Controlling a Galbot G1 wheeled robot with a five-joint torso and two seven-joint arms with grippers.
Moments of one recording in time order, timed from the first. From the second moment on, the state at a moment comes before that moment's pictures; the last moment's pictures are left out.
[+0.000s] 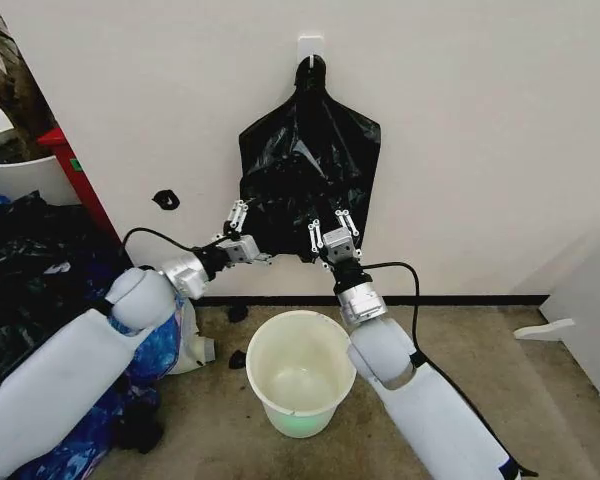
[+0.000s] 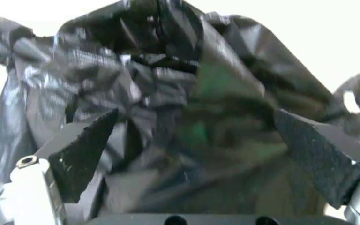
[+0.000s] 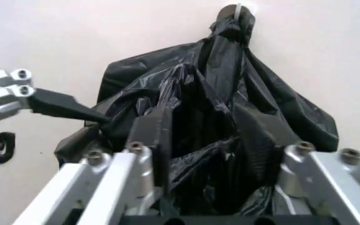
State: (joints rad) left arm 0.65 -0.79 0.02 -1.79 0.17 -0.26 0.19; right arm -0.91 1.30 -0.01 1.90 -0.13 0.11 0.28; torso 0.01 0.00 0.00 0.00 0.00
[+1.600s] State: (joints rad) left arm 0.85 -0.96 -0.07 -1.83 -0.79 -0.23 0.14; right arm -0.92 1.28 0.01 1.80 -0.30 0.05 0.30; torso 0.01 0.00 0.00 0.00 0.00
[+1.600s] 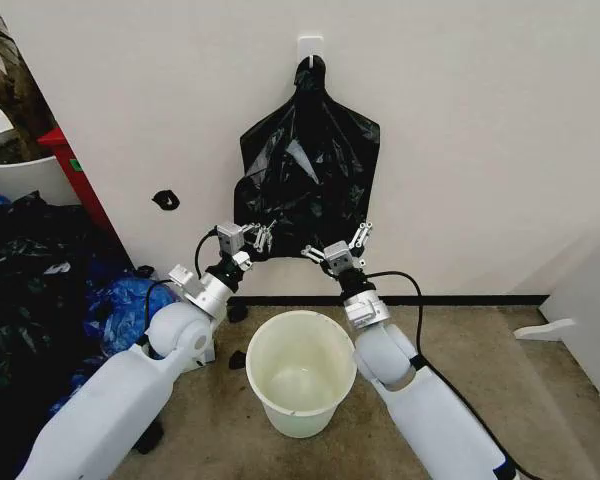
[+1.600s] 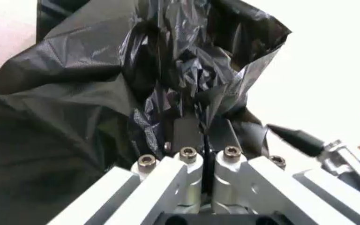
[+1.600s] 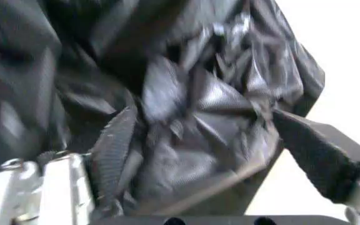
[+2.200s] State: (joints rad) left arm 0.86 -0.97 -0.08 -1.85 -0.81 -0.24 0.15; right arm -0.88 1.17 -0.04 1.85 -0.29 -0.18 0.28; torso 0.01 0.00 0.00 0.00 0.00
